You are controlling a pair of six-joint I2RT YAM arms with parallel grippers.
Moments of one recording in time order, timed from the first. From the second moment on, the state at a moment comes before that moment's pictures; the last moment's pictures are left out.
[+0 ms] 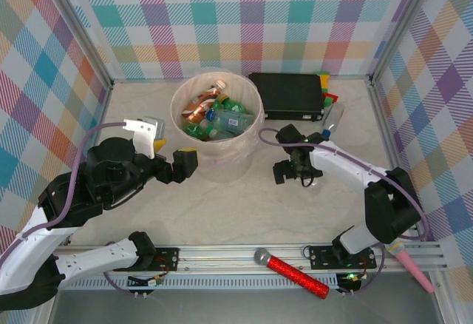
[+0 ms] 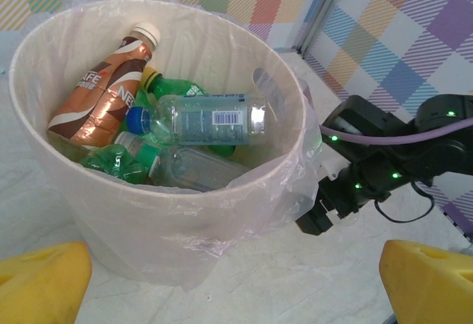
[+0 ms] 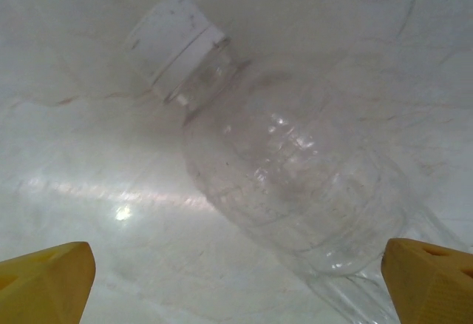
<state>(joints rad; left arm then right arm) -0.94 0.82 1.39 -0.98 -0.30 -0.42 0.57 1.53 1.04 -0.94 0.17 0.37</state>
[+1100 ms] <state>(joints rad) -0.94 0.81 1.37 -0.98 -0.30 -0.42 0.38 1.82 1.25 -0.86 0.24 0.32</state>
